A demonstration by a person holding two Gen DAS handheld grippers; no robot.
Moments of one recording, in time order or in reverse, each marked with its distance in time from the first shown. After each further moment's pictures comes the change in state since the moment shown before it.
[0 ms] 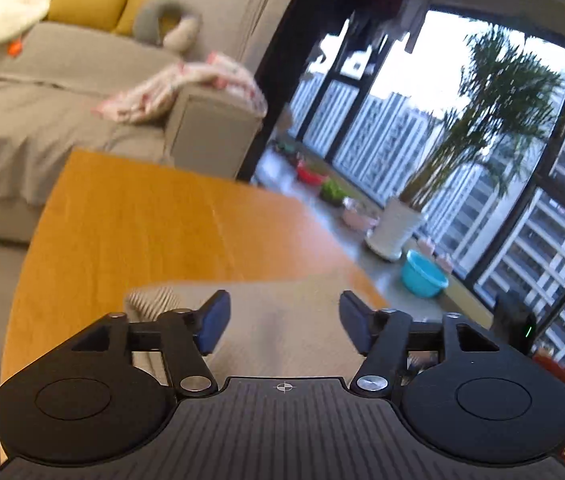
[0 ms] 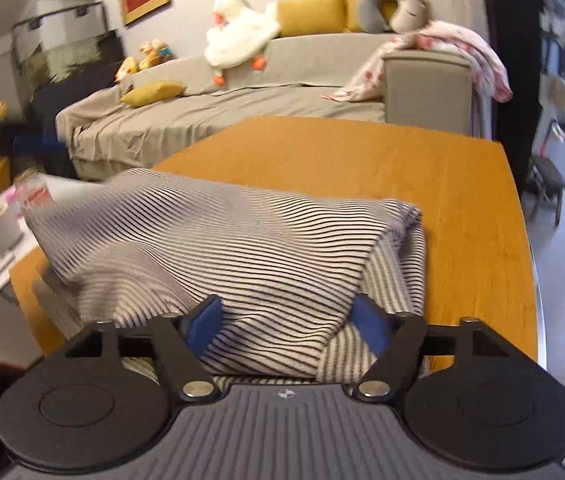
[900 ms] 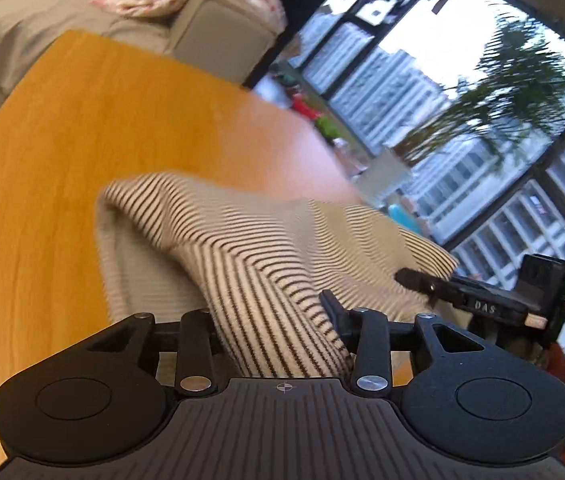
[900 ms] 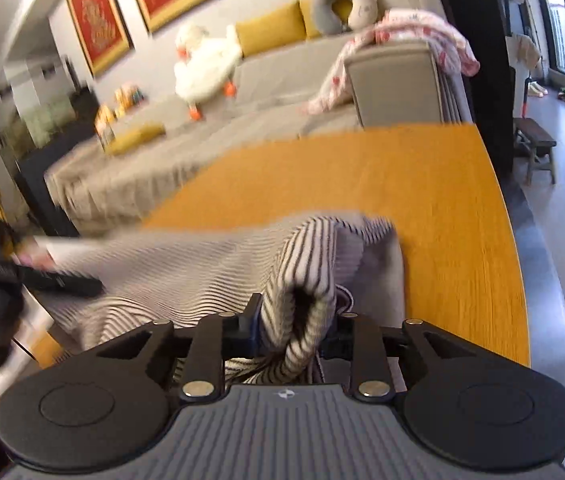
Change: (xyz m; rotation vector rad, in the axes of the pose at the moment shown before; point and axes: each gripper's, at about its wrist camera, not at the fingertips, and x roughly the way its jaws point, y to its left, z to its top) left arm 0.066 0.069 -0.050 -0.173 0.274 -0.023; right arm -0.009 -0.028 0.004 0.167 -0.025 -0.025
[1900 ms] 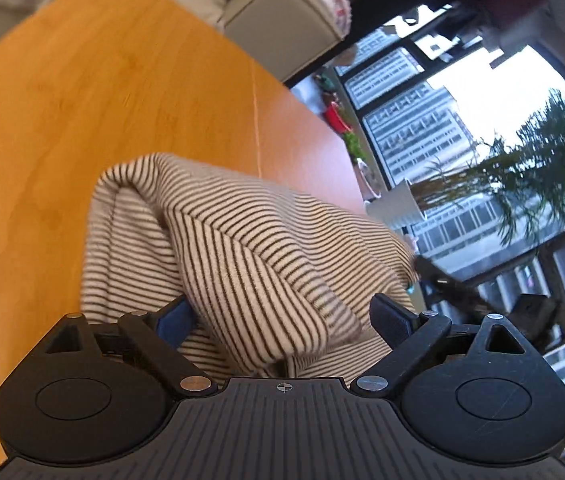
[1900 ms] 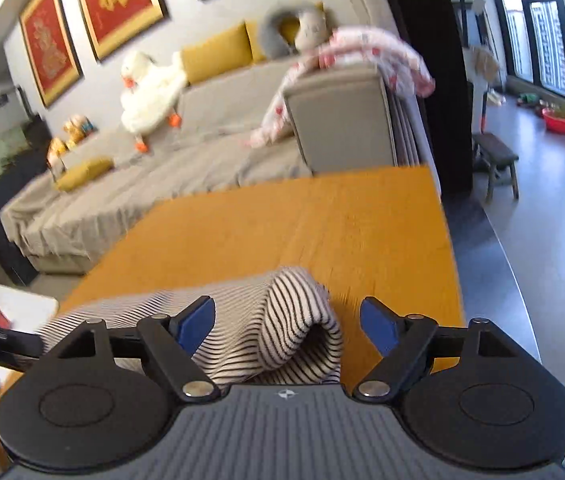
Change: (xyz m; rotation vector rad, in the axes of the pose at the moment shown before) left arm 0.060 0.025 0.061 -0.316 0.015 -0.077; right arm 0.053 -0.070 0.095 0.094 -0.048 -0.092
